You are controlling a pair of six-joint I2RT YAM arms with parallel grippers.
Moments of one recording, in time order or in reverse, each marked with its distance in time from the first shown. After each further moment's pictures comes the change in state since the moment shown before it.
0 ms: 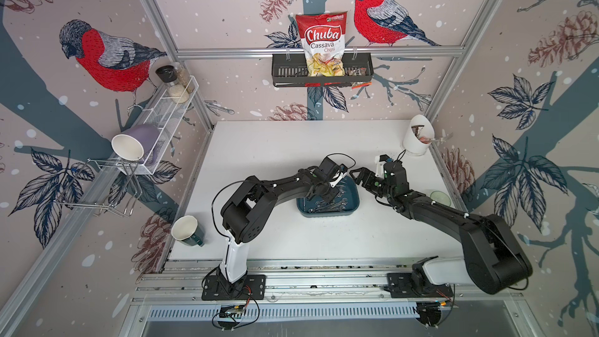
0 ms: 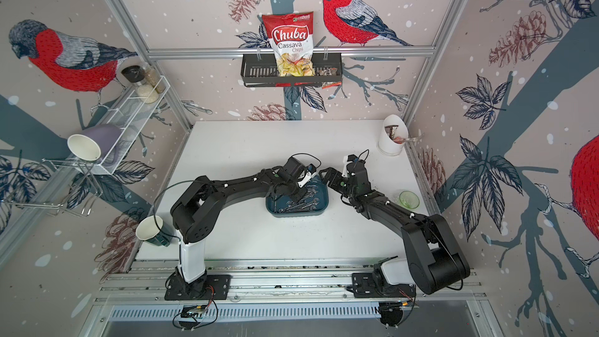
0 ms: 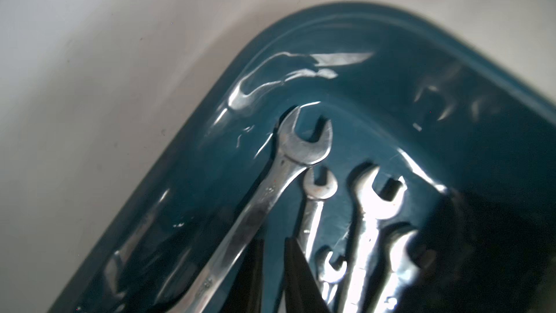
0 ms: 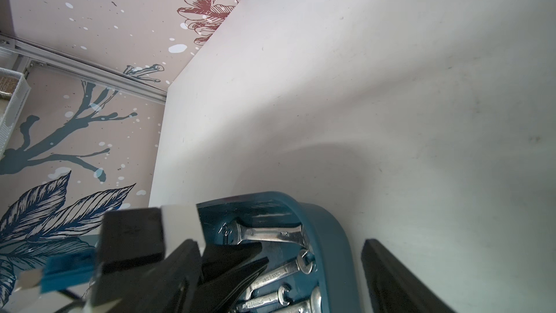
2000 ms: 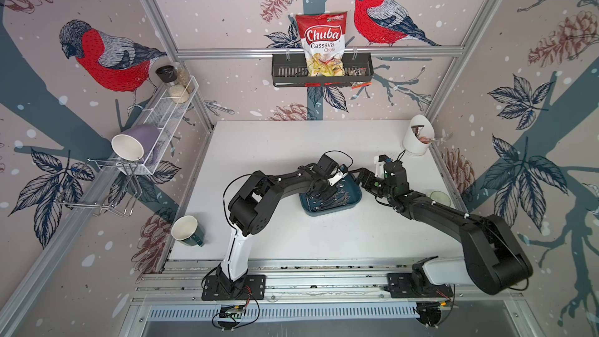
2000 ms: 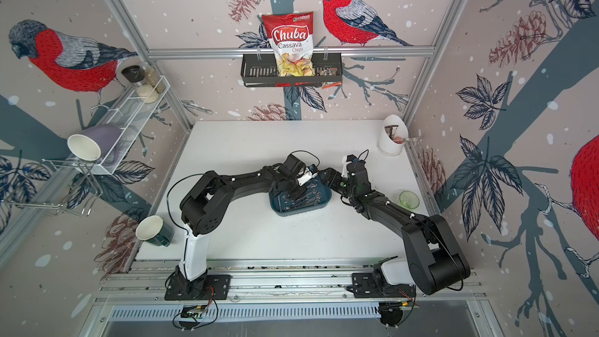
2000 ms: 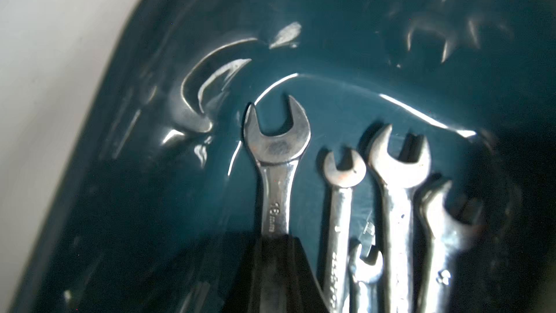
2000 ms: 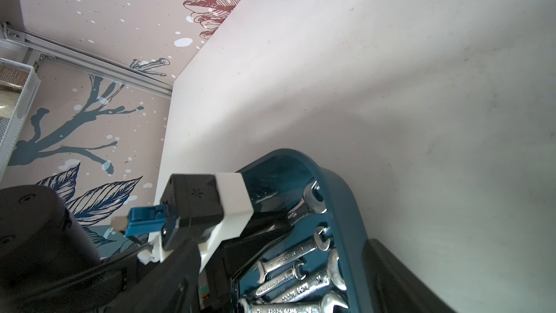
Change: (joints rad) left arm 0.041 0.086 0.058 0.010 0.078 0.144; right arm -0.003 -0.002 -0.002 0.000 -0.030 0.000
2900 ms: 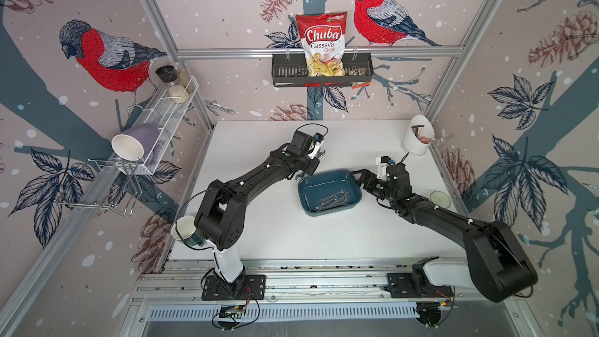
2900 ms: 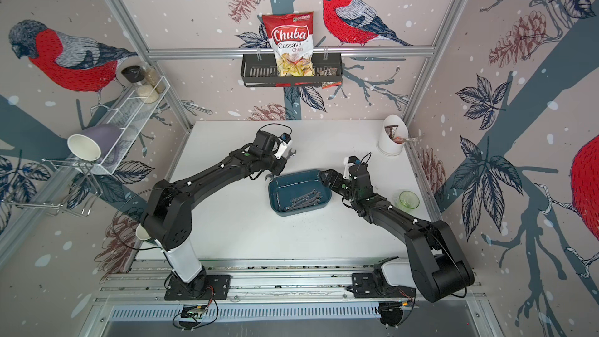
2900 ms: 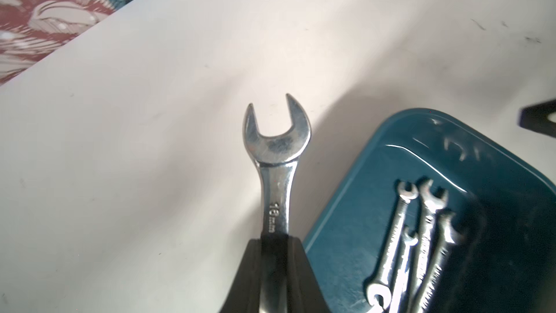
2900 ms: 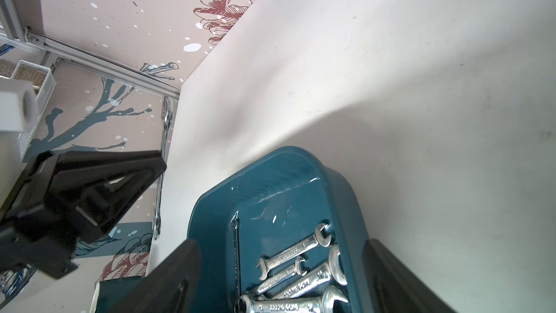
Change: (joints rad) left arm 0.199 -0.265 0.018 -0.058 -0.065 -0.152; right arm -0.004 -0.048 -0.045 0.039 0.000 0.000
